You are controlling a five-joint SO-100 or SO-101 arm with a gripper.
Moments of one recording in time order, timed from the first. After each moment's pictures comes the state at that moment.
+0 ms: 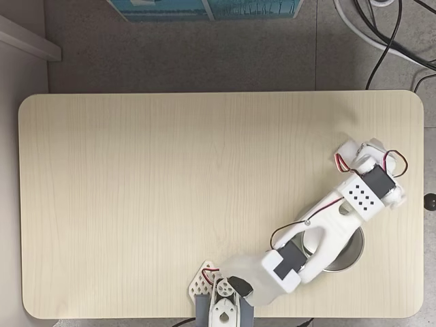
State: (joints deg) arm 45.0 123.8 116.2 78.9 -18.5
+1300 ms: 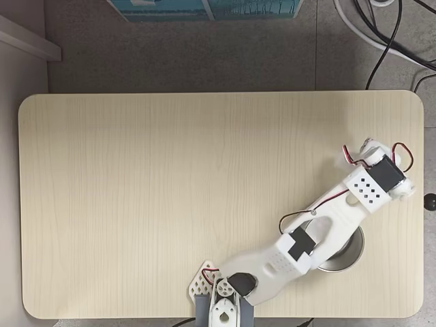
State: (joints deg) arm 43.9 126.2 147.8 102.8 -14.5
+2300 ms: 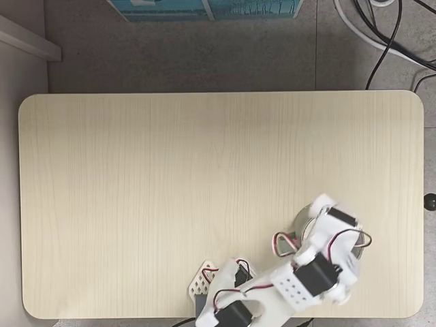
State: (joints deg) arm 52.8 64.1 96.7 102.8 -32.6
